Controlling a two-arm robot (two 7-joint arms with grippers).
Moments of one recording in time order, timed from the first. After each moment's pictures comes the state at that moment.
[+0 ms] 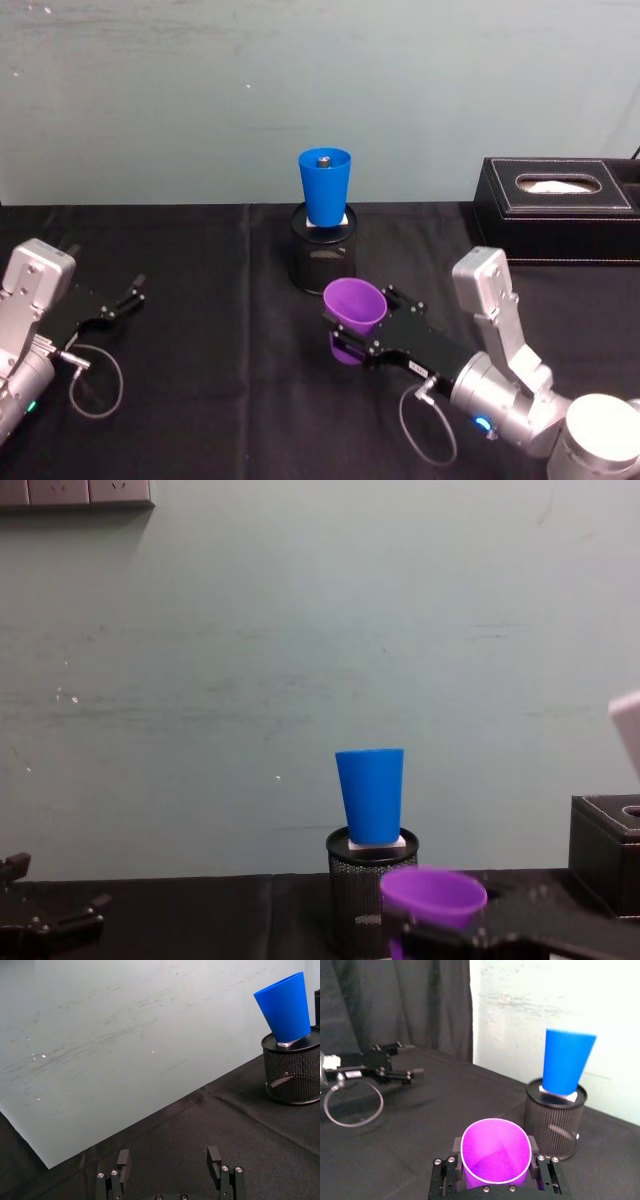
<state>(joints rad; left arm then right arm) -0.20 0.60 0.45 -1.41 -0.25 -0.12 0.03 0.17 0.35 -0.39 -1.47 0.29 -0.05 0.43</state>
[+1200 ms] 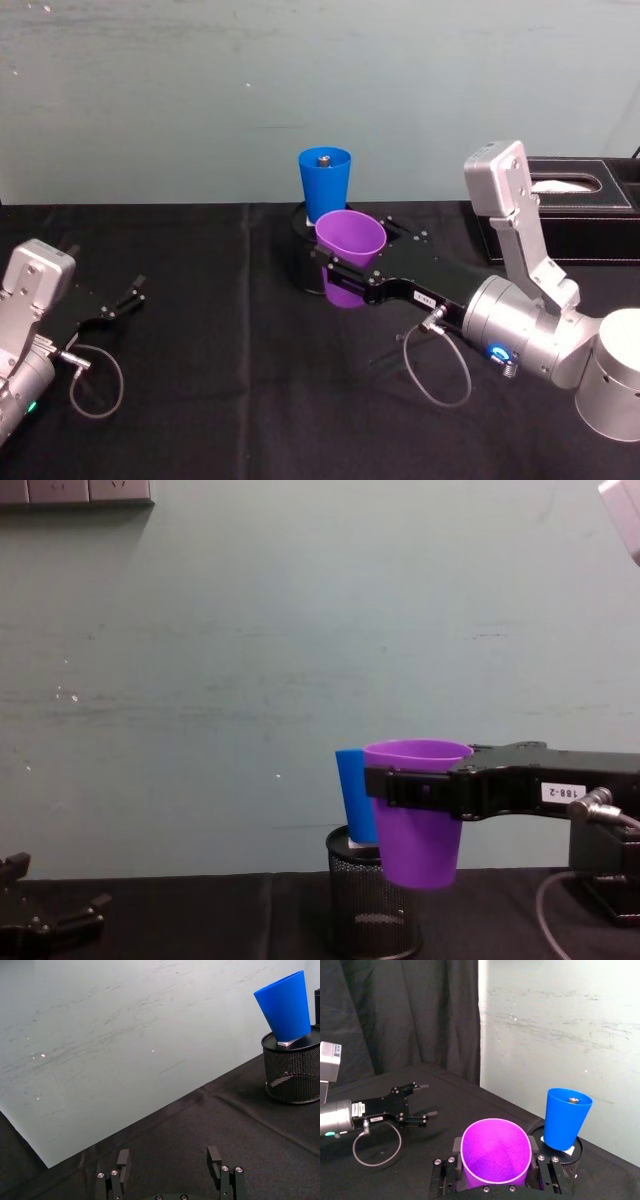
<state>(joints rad) -0.20 0.60 0.45 -1.41 -0.25 -0.12 0.03 0.24 0.44 -0.39 -1.74 0.40 0.25 0.38</state>
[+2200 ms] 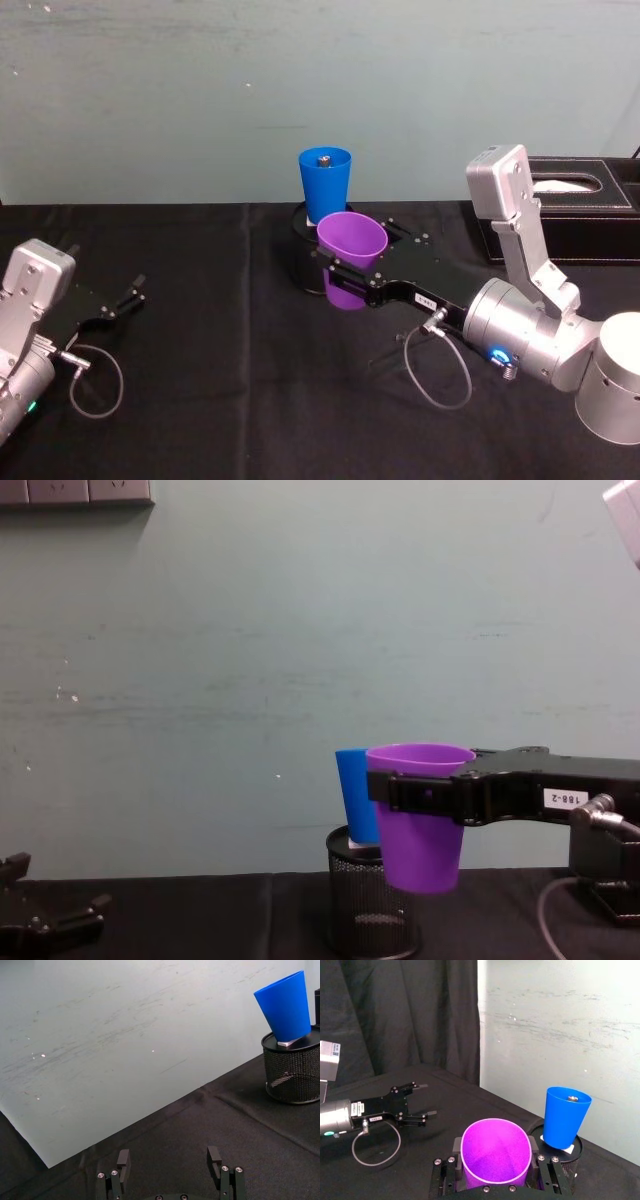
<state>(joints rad) -0.20 0.60 0.45 -1.41 -0.25 -0.12 0.03 0.23 0.43 -0.39 -1.73 0.40 0.23 0.38</state>
